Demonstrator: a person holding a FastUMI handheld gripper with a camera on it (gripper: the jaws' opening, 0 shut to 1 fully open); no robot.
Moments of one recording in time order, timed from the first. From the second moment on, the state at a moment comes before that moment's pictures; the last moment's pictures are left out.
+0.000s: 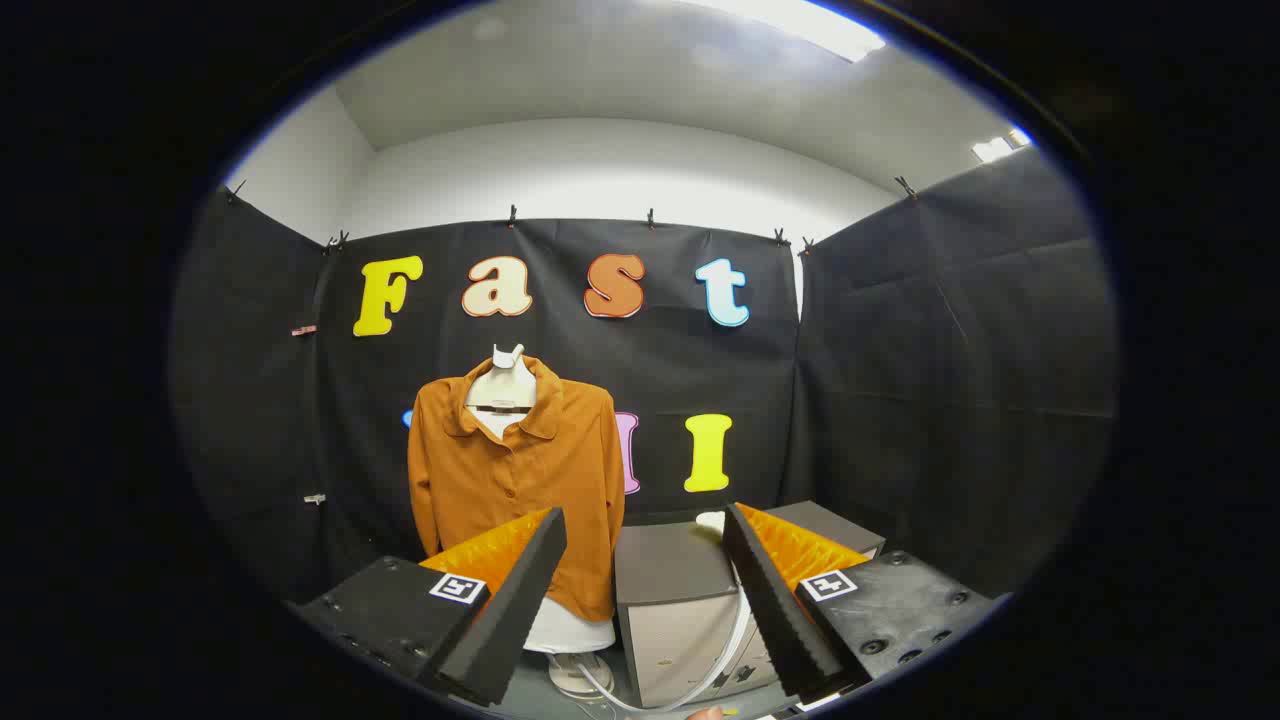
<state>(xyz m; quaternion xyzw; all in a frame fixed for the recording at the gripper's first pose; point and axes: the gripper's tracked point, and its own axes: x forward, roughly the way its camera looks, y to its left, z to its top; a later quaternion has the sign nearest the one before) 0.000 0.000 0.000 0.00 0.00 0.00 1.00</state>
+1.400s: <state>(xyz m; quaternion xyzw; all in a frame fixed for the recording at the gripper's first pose) 0.098 -0.041 -0.072 0.02 0.13 -0.02 0.99</state>
